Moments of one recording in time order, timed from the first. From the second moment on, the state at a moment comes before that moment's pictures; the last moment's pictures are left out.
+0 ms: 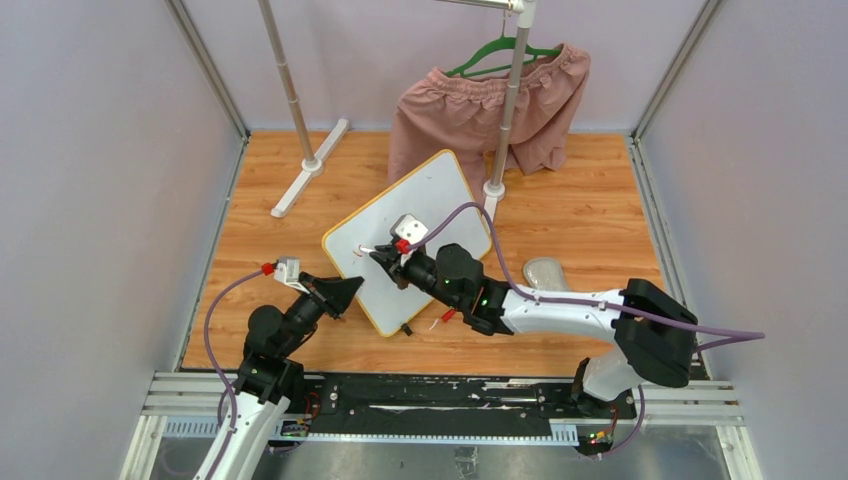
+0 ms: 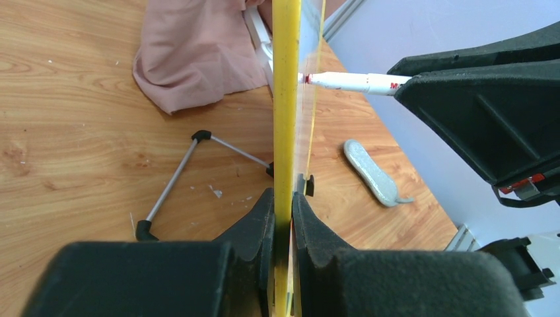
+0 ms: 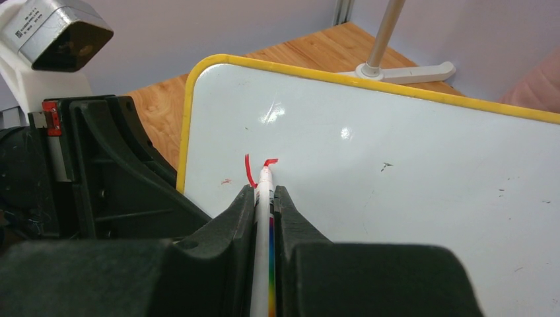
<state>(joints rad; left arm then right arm) -0.29 0.00 0.01 0.05 0.29 -0.66 1.15 1.48 0.87 0.64 0.17 -0.06</state>
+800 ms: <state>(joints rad) -0.29 0.00 0.01 0.05 0.29 -0.66 1.16 1.46 0.82 0.64 0.17 -0.04</state>
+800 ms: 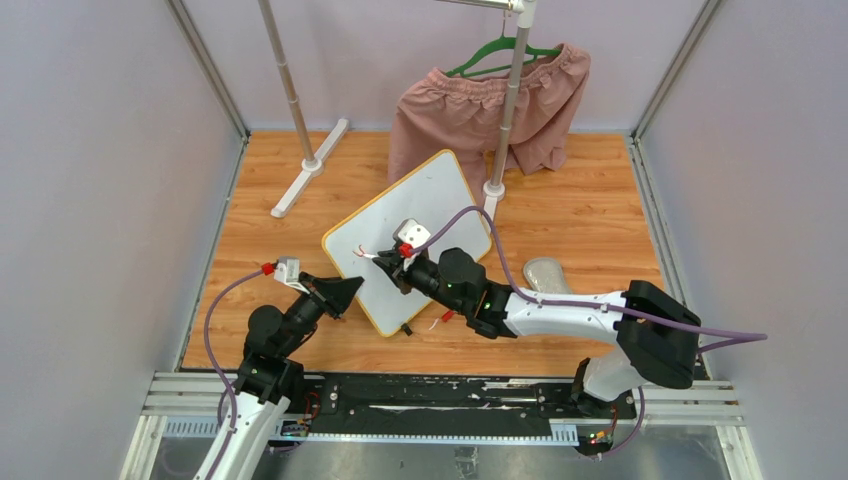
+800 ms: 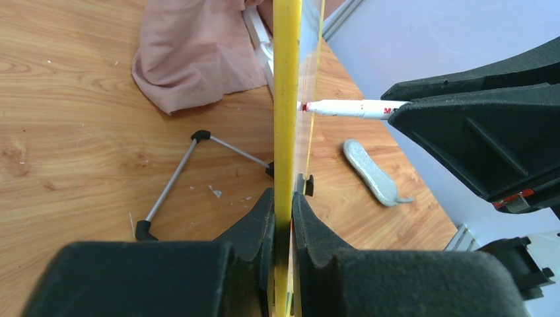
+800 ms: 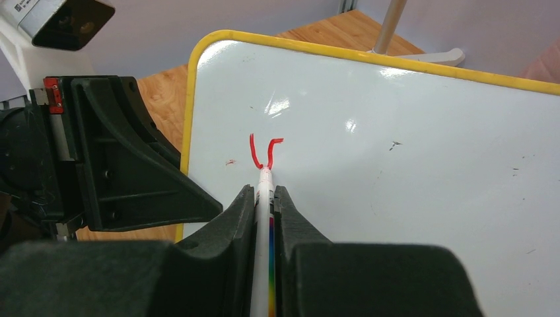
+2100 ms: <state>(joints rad) -0.29 0.00 0.01 0.05 0.30 -0.65 1.17 1.35 0.74 0.59 0.18 -0.03</state>
